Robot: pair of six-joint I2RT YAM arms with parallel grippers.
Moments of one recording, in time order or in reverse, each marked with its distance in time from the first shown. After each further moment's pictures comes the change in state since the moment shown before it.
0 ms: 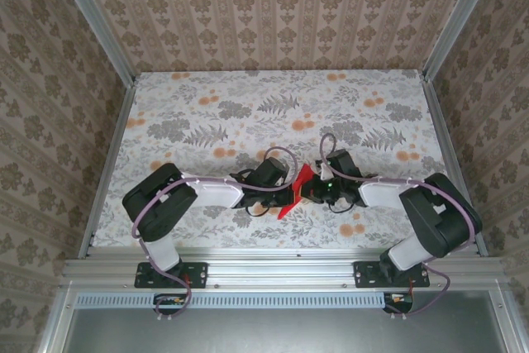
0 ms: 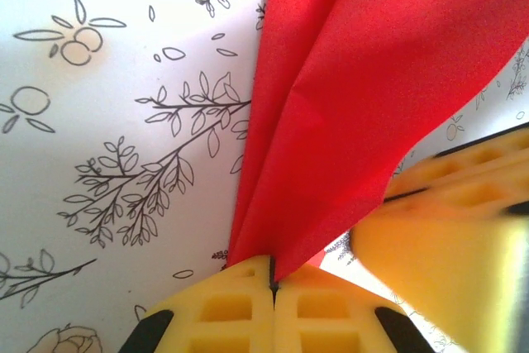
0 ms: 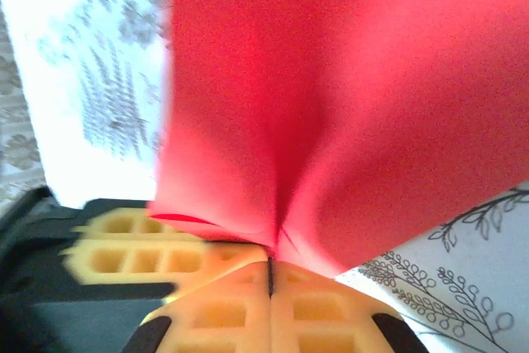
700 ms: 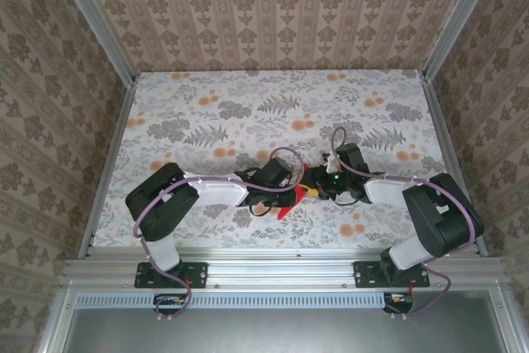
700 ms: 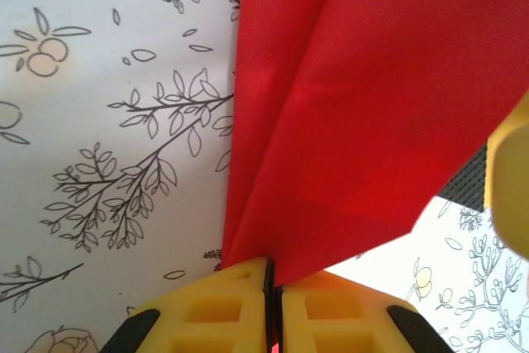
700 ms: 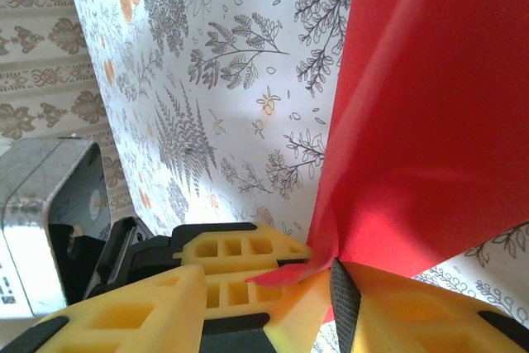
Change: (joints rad) left arm -0.032 0.022 0.082 -0.137 -0.058 0.110; right arm -0.084 0.013 0.000 0.087 -0.135 0.138
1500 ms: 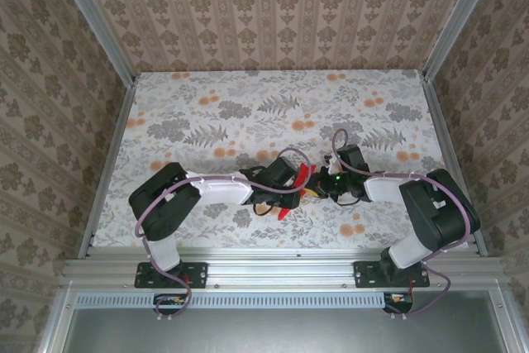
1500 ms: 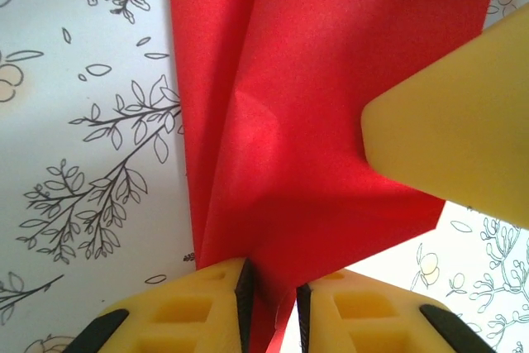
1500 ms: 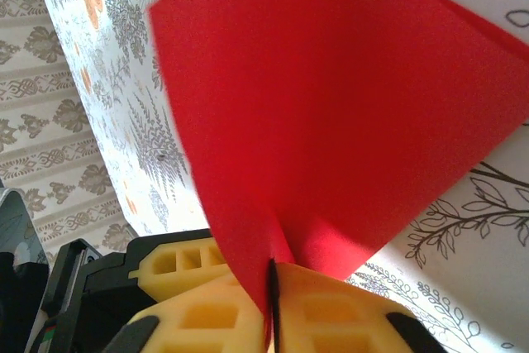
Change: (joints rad) left arm -0.016 0.013 0.050 -0.072 -0.021 0.101; right arm -0.019 0.038 0.003 -0.029 0.000 -0.013
